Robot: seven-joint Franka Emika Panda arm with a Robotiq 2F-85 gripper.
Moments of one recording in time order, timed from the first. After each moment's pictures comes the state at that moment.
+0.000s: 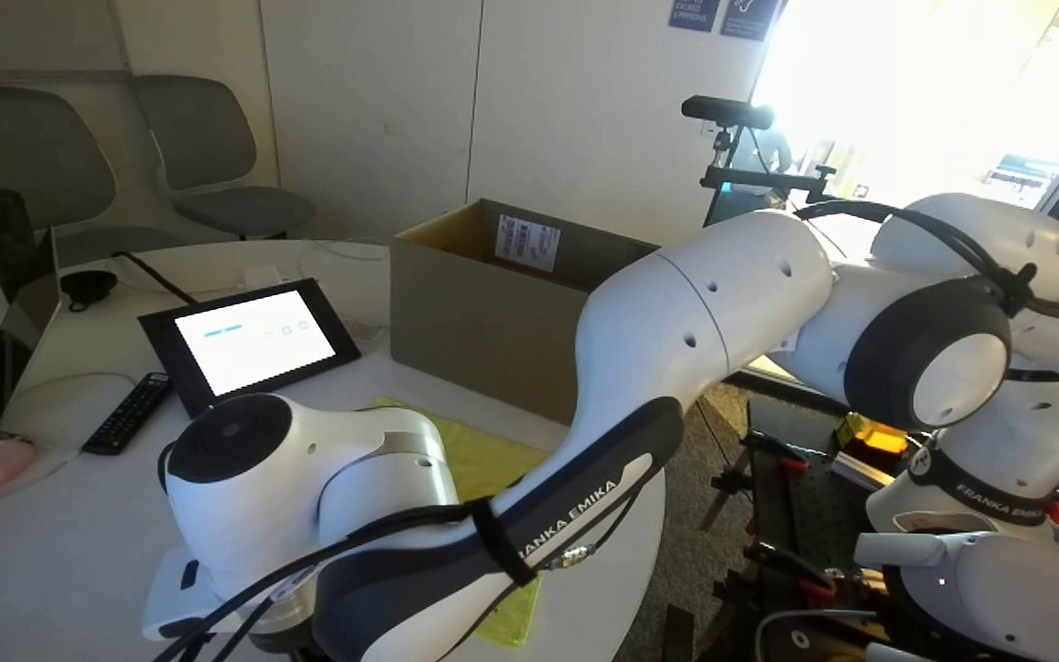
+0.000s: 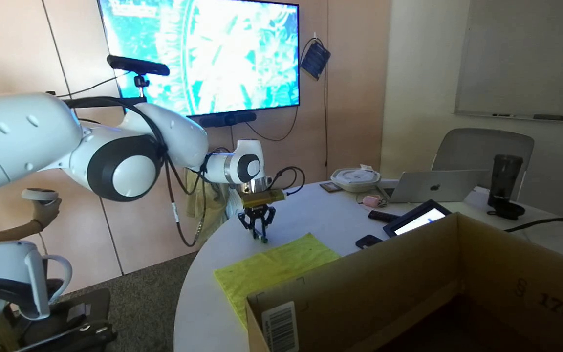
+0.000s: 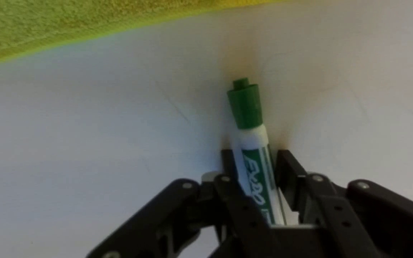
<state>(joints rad) 0.52 1.35 0.21 -0.77 -0.33 2.07 -0.73</state>
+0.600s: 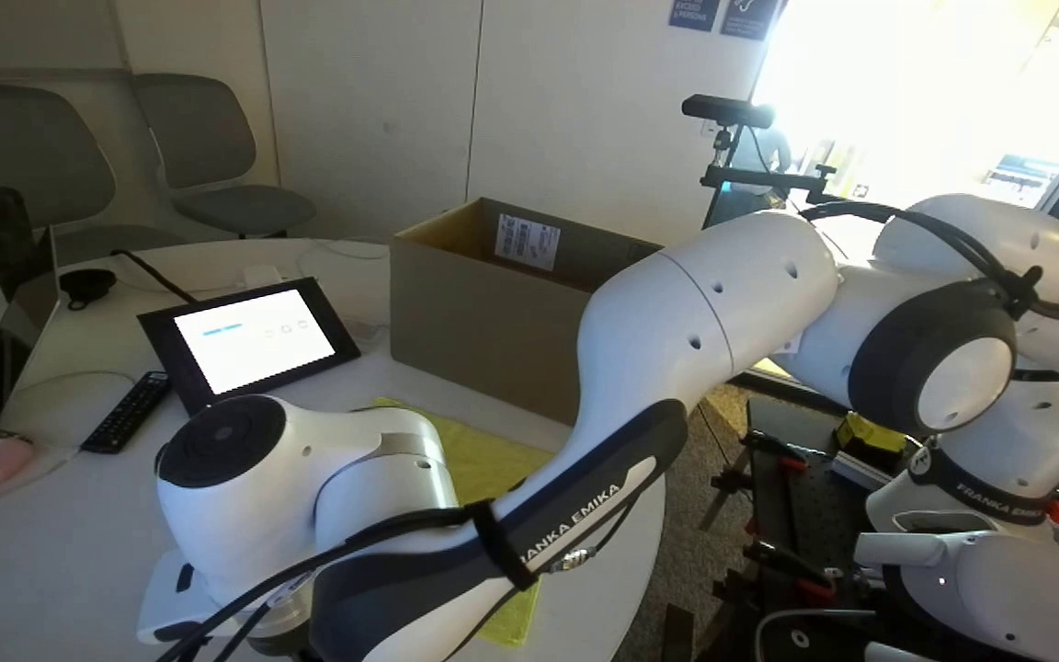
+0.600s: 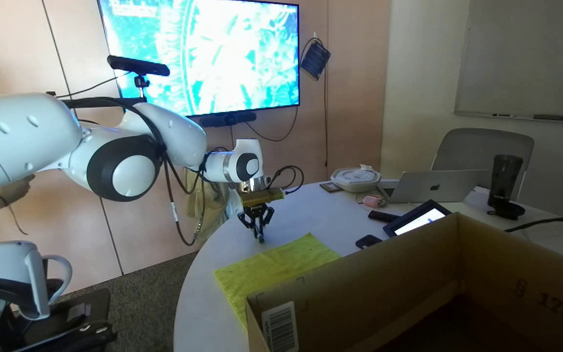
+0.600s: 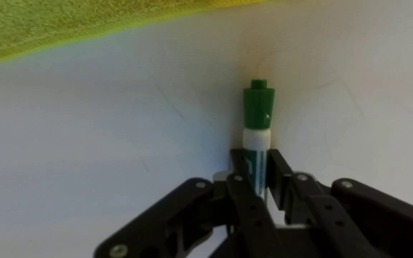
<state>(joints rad) 0.53 1.35 0.20 -0.76 -0.33 2.06 -0.72</state>
